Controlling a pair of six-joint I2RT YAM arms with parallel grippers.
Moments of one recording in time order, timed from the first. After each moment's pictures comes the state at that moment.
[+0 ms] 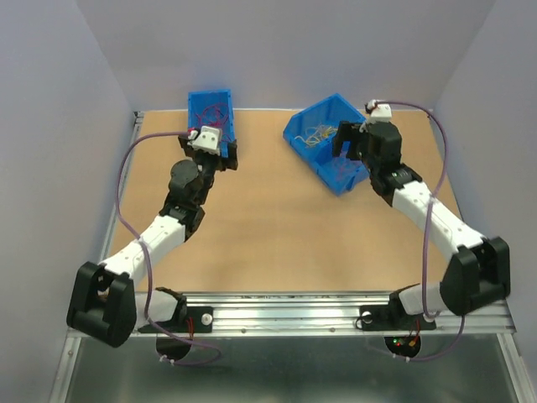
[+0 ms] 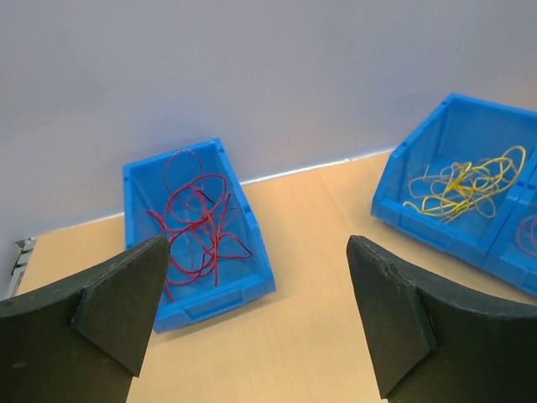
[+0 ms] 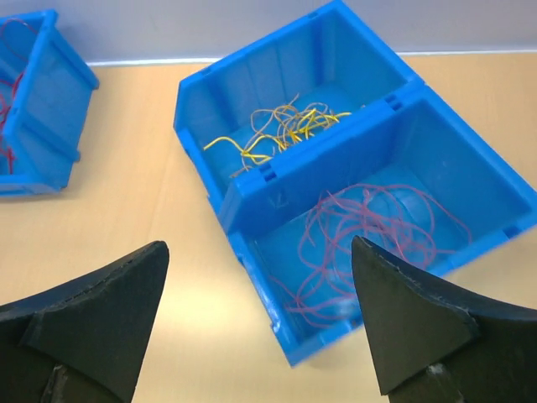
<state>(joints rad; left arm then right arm) -0.40 1.24 0.73 0.65 -0.15 0.12 0.32 1.49 1.18 0.01 0.19 0.21</state>
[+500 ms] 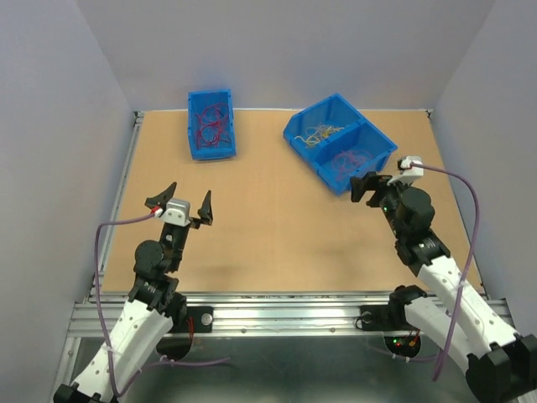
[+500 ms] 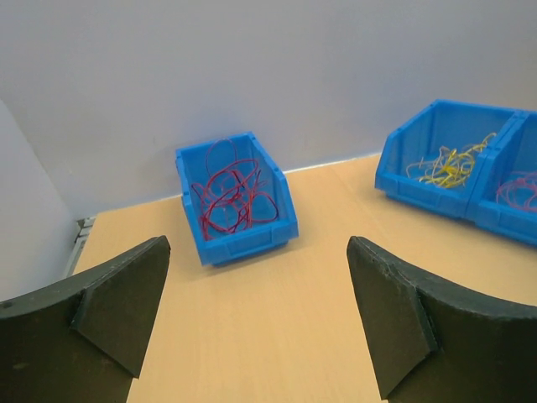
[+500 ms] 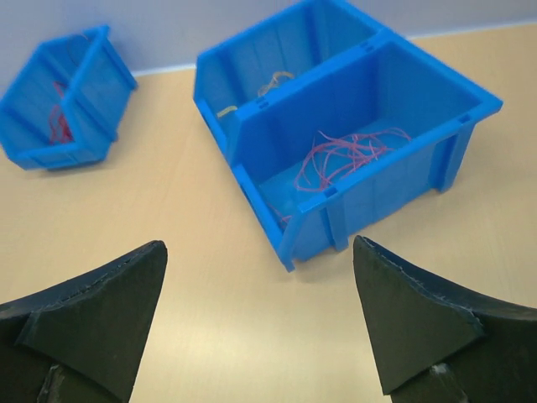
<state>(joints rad) -0.38 0.40 0.26 0.42 -0.14 0.16 0.32 0.82 0.57 0.13 0.16 0.27</state>
